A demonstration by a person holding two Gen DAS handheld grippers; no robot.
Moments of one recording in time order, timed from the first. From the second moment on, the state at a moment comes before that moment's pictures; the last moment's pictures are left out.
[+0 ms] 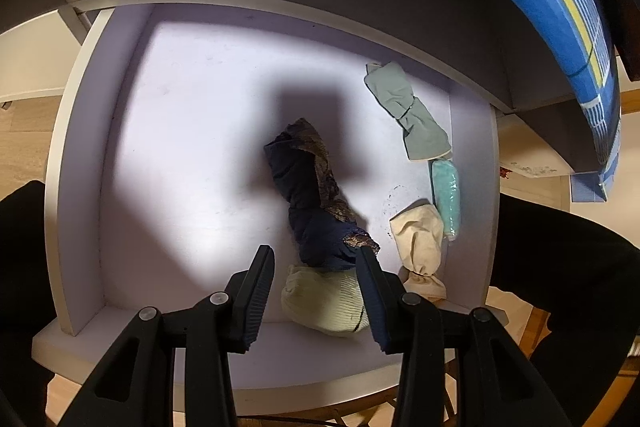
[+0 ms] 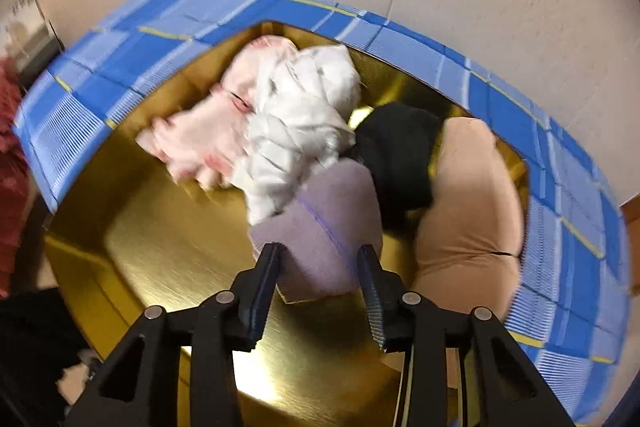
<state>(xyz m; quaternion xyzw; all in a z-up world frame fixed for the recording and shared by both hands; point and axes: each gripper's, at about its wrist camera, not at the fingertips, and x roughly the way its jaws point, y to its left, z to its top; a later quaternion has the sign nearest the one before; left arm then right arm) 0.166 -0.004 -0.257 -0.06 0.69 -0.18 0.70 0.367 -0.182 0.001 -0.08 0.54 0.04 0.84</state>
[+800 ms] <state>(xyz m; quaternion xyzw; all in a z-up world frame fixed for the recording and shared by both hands) 0.167 0.000 -0.269 -0.05 0.70 -0.15 0.70 0.251 -0.219 0.051 -0.03 0.43 0.05 0.90</state>
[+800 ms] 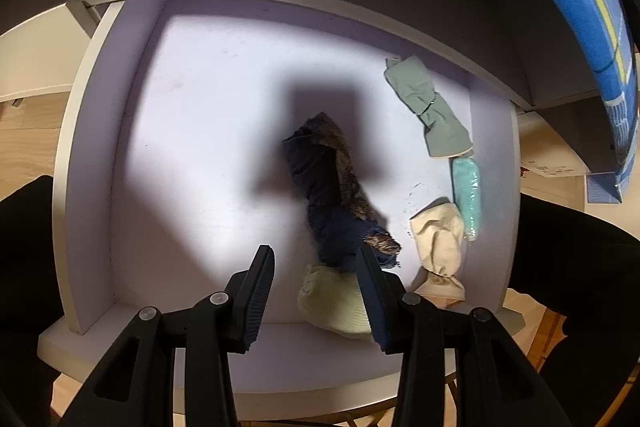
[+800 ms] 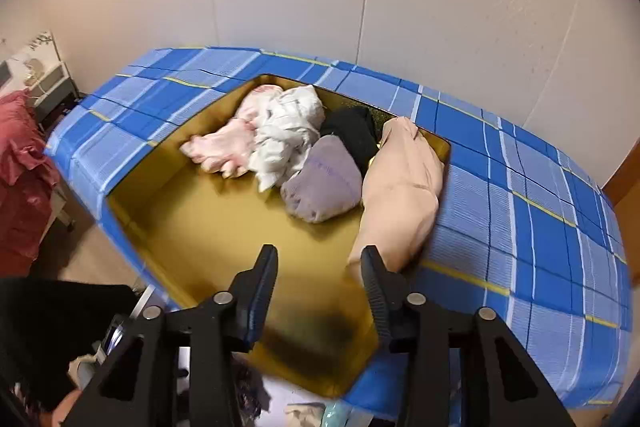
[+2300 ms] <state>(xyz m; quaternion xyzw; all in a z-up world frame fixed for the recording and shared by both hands) 0.186 -0.027 -0.318 -0.11 0.73 -0.12 0.66 0.160 -0.220 -0.181 0.05 0.66 0.03 0.75</state>
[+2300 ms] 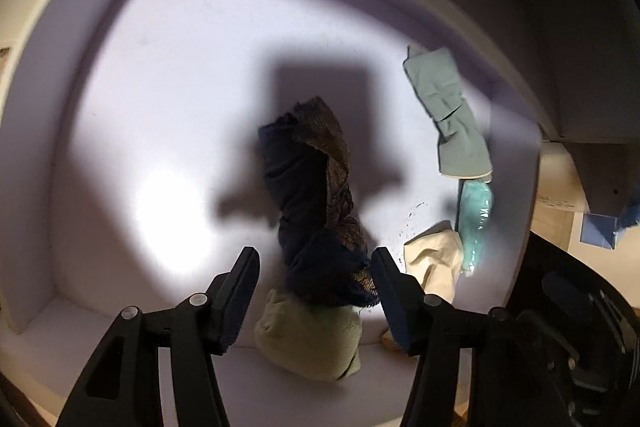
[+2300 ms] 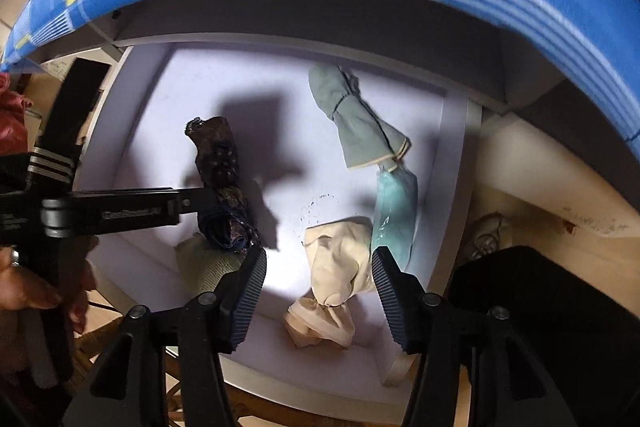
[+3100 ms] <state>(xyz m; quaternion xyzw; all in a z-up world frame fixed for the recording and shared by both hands) 0.182 -0.029 -0.334 -0.10 0.72 -0.13 0.68 0.162 -0.236 -0.195 0.11 0.67 0.02 0.73</state>
